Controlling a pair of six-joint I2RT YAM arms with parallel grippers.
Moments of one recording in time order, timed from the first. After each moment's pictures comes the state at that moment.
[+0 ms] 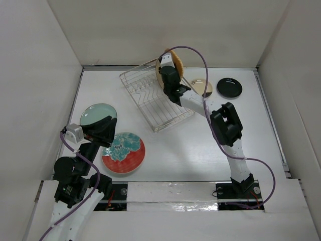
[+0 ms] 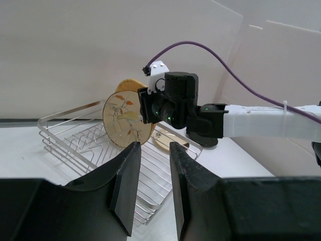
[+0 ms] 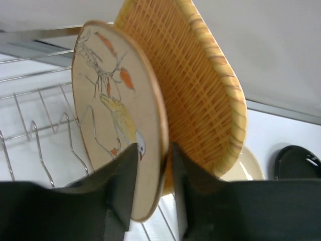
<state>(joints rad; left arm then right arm) -0.40 0.15 0.60 -0.09 0.03 -0.32 0.66 2.23 1.88 0.14 0.71 -0.17</state>
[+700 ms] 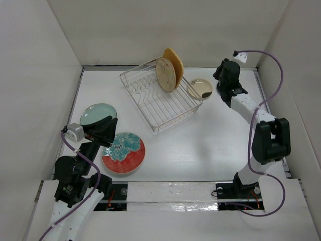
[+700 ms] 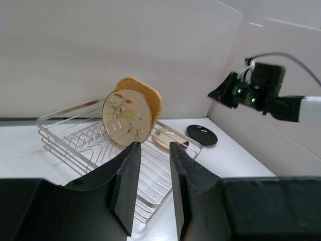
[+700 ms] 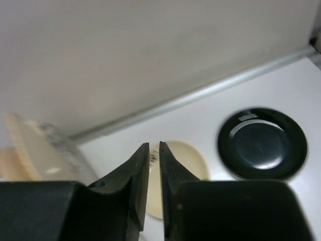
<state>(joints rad) -0.40 0.16 0.60 -0.09 0.03 -0.32 0.24 1.64 1.32 0.23 0.40 0.38</state>
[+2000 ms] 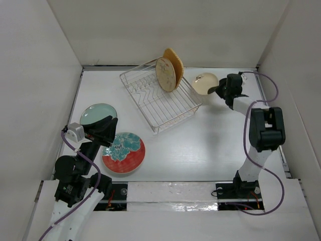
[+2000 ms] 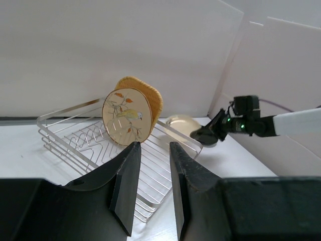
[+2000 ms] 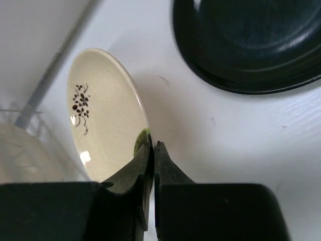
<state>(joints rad) -0.40 0.16 0.60 -0.09 0.03 -0.32 0.04 1.92 1.19 0.19 0.04 0.86</state>
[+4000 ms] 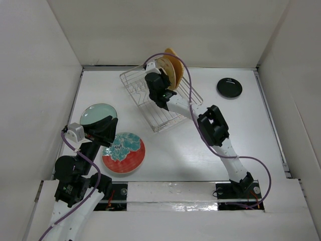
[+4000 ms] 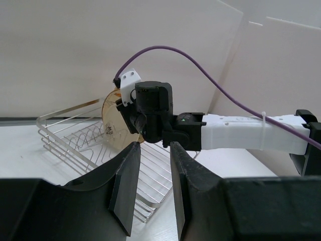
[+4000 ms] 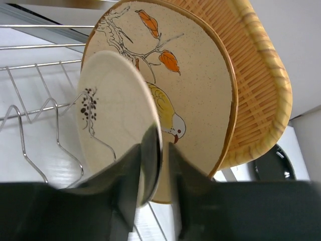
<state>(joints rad) -0.40 0.16 0.60 -0.09 0.03 -0.32 0.76 2.40 2.06 0.09 0.91 -0.33</state>
